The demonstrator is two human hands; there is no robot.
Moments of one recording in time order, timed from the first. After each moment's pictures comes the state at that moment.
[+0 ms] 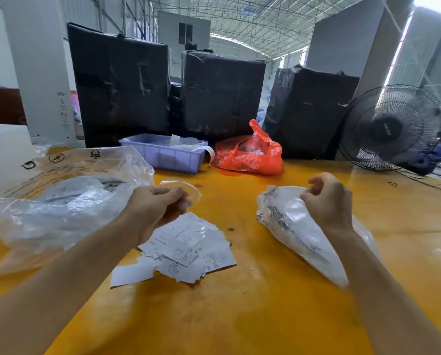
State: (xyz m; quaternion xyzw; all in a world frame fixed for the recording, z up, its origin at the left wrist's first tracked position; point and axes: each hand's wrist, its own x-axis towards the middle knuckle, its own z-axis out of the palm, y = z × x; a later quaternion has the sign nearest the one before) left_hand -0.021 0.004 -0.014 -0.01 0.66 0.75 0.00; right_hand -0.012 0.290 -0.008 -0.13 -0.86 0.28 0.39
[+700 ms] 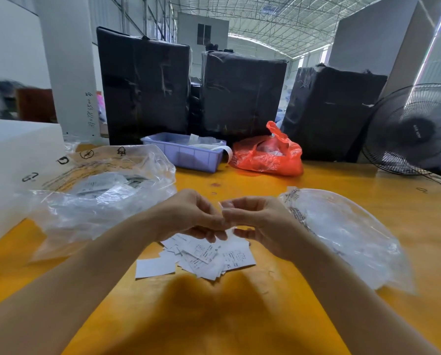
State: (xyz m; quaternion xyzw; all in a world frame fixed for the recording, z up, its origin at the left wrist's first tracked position) left_hand -0.012 -0.002 -0.006 0.20 0.79 0.55 0.17; right_hand 0.004 0.180 -0.017 0.15 -0.74 0.65 -0.08
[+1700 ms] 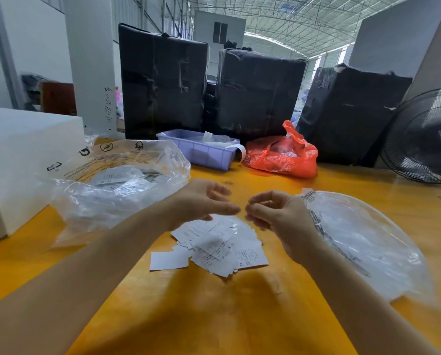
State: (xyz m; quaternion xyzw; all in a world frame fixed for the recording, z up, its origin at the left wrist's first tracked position) left_hand -0.021 -0.006 -0.007 0.15 0.84 0.52 0.07; right_hand 0.002 0.173 -0.023 0.09 -0.74 0.66 0.08
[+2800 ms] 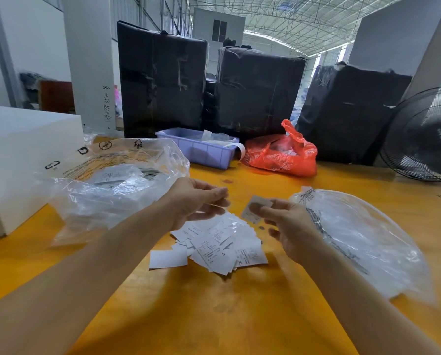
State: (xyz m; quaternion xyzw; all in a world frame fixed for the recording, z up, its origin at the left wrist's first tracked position) left_hand -0.025 -0.008 -0.013 0.04 0.72 0.69 0.07; right_hand -0.004 0.179 -0.030 -0.03 -0.71 0.70 0.04
